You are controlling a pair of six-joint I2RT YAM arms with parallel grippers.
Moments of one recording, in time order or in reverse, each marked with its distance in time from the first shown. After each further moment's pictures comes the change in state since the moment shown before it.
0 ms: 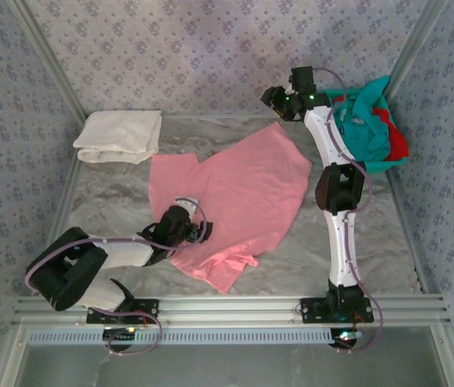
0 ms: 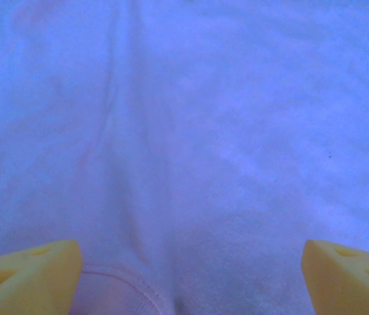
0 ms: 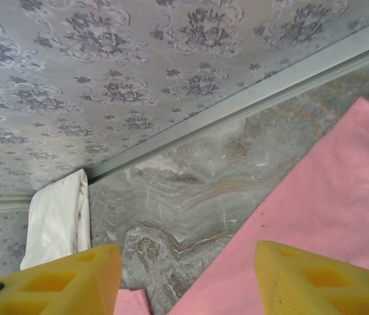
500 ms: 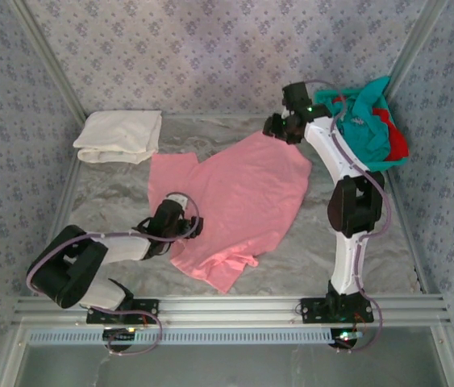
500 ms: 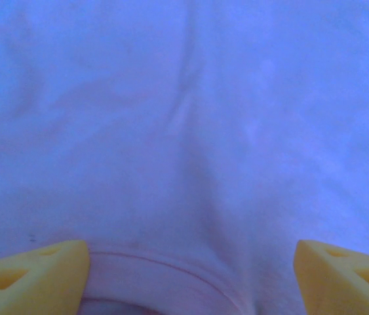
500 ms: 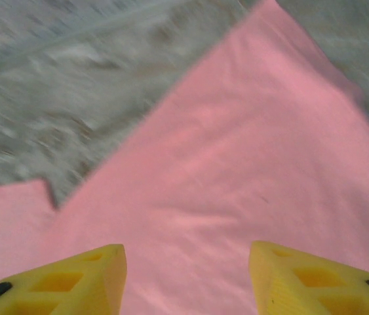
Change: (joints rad) left arm 0.127 0.013 0.039 -0.111 0.043 -0.047; right arm 0.087 -0.385 -0.557 -0.110 0.224 -0.253
